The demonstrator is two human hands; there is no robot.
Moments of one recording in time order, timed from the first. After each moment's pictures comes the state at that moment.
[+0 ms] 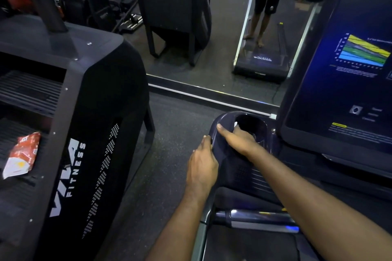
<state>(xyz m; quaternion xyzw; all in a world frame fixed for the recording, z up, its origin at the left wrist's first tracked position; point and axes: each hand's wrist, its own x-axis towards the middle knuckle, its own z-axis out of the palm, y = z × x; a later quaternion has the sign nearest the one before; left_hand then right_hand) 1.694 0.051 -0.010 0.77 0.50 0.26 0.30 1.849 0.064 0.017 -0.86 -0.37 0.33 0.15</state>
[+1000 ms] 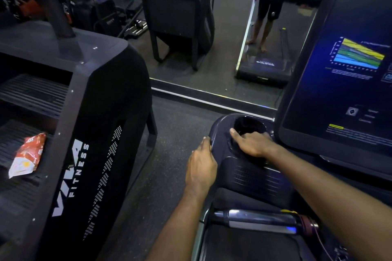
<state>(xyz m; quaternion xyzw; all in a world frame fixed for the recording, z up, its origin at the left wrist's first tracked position) 1.694 0.050 -0.010 0.78 0.51 0.25 0.28 1.875 0.043 0.043 -0.83 -0.50 0.25 -0.08</state>
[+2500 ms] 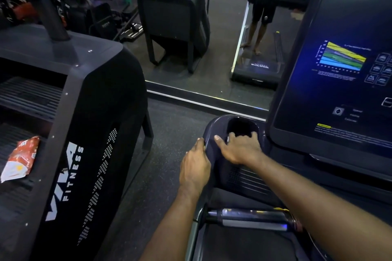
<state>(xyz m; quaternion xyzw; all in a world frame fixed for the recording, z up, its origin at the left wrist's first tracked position) 1.694 0.046 -0.002 0.78 0.51 0.24 0.27 1.843 0.035 0.039 -0.84 -0.51 0.14 -0.08</state>
